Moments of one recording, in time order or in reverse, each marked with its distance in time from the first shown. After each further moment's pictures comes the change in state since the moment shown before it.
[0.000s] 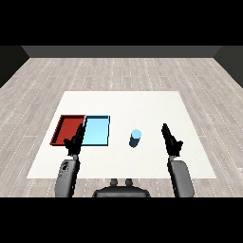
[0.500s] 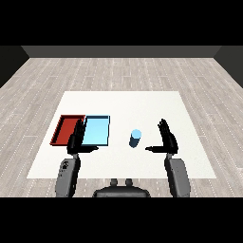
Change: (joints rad) left arm -0.017 -0.022 0.007 -0.051 0.046 -0.040 -0.190; right arm -0.043 0.058 -0.019 -0.020 -0.089 0.070 -0.097
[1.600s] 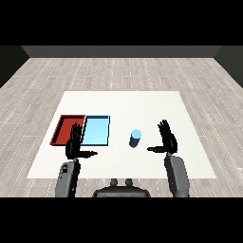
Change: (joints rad) left arm 0.059 -0.009 0.018 0.045 0.073 -0.065 -0.273; right arm -0.042 -0.003 -0.063 0.162 -0.102 0.121 -0.170
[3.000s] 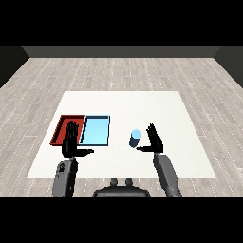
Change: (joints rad) left arm -0.020 0.022 0.032 -0.026 0.051 0.000 0.026; right arm -0.079 0.066 0.093 0.282 -0.031 -0.102 -0.054
